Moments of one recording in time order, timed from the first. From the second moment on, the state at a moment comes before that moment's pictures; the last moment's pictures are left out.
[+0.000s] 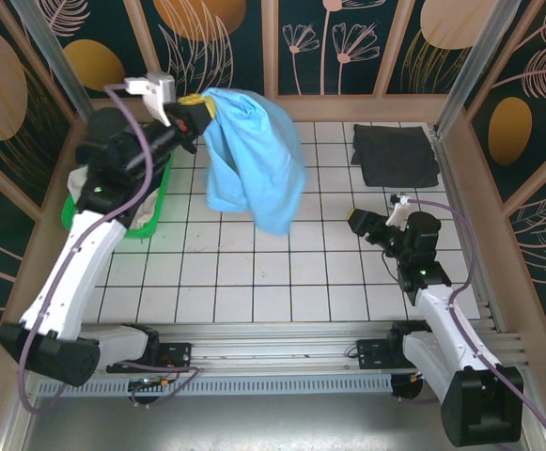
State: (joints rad) left arm -0.31 1.27 1.37 0.00 0.46 -0.35; right arm 0.11 0.82 0.40 0.12 -0.50 0.59
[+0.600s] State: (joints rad) left arm -0.35 1.64 0.92 0.12 0.24 -0.47; right arm 0.48 1.09 0.42 0.08 -0.25 0.61
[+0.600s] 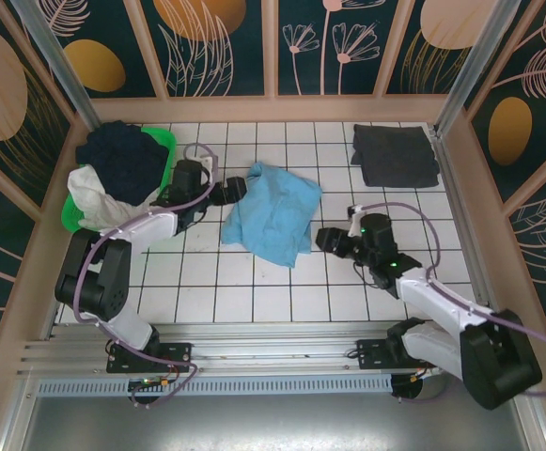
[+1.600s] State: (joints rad) left arm -0.42 1.54 0.63 0.19 0.14 -0.48; right arm 0.86 1.61 0.75 -0.09 0.24 0.54
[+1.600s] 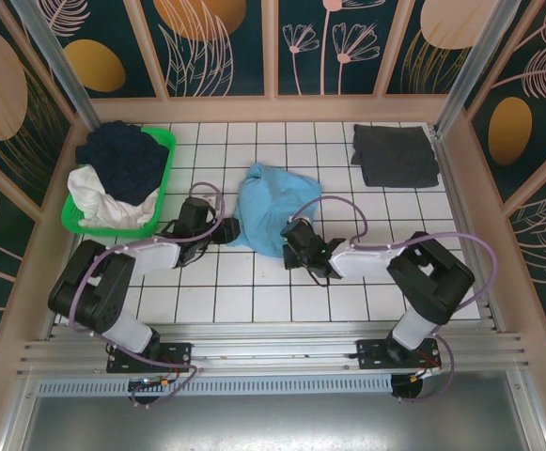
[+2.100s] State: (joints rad) left arm -0.42 1.29 0.60 0.20 0.13 -0.45; right arm 0.50 1.11 1.20 -0.14 0.14 0.36
